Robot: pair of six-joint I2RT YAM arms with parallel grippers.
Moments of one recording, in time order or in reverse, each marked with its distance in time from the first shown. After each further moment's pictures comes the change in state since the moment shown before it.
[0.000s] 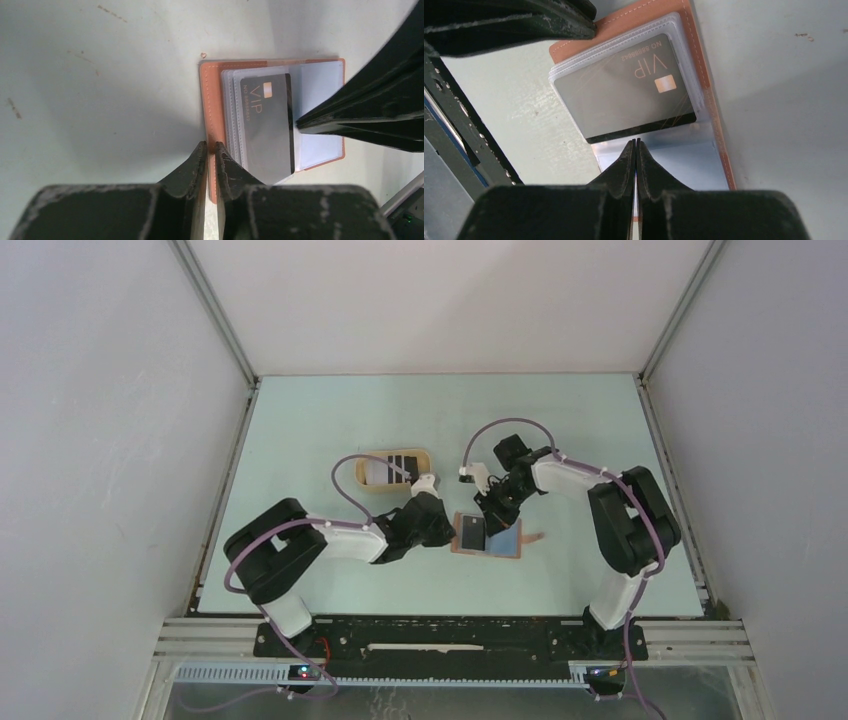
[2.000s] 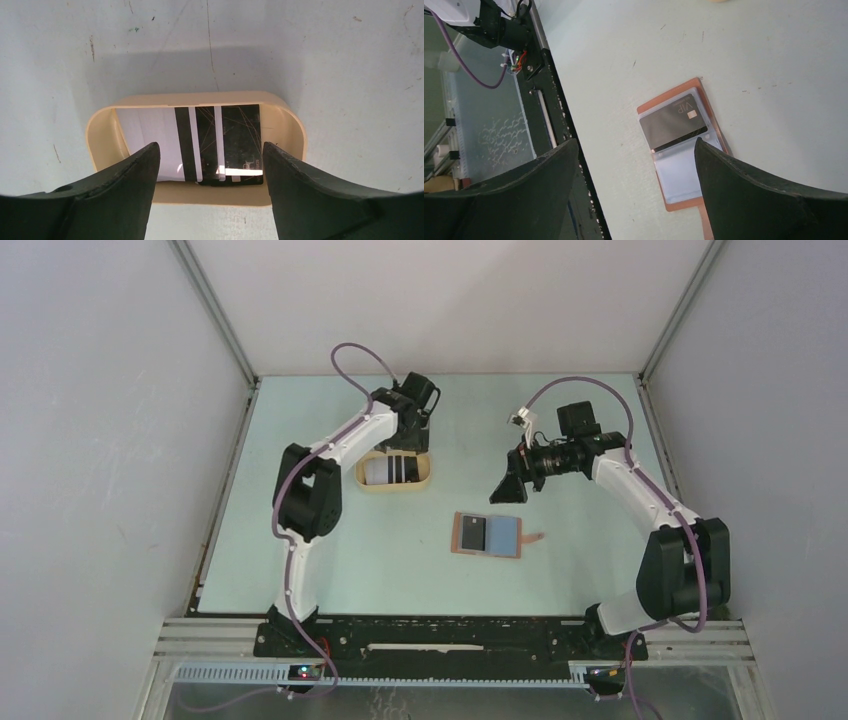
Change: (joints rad) left arm 0.393 0.449 1.152 -1.136 -0.182 0.418; right arm -0.260 -0.329 0.035 0.004 -0.406 0.170
